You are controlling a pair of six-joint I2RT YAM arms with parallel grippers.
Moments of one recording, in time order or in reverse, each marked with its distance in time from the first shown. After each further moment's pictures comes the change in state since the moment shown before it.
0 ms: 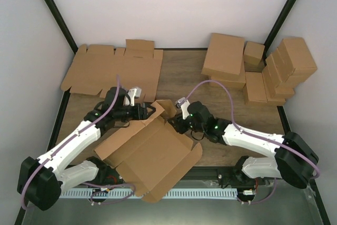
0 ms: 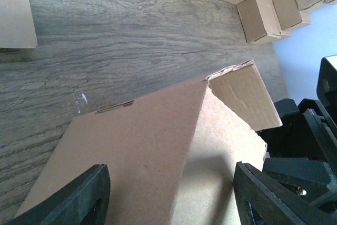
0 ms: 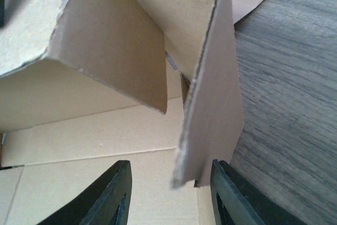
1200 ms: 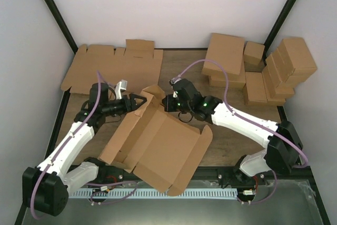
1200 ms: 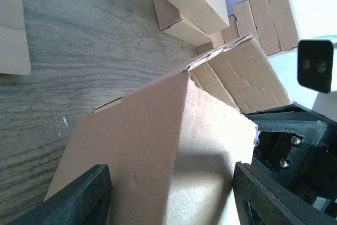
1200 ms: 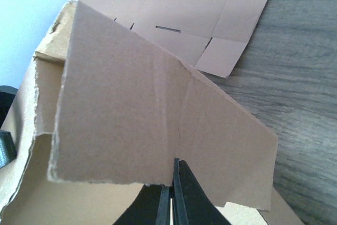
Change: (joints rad) left arm 0.238 -0.033 -0.011 0.083 0.266 -0.107; right arm -0.005 0.205 0.493 -0.354 0.066 0.311
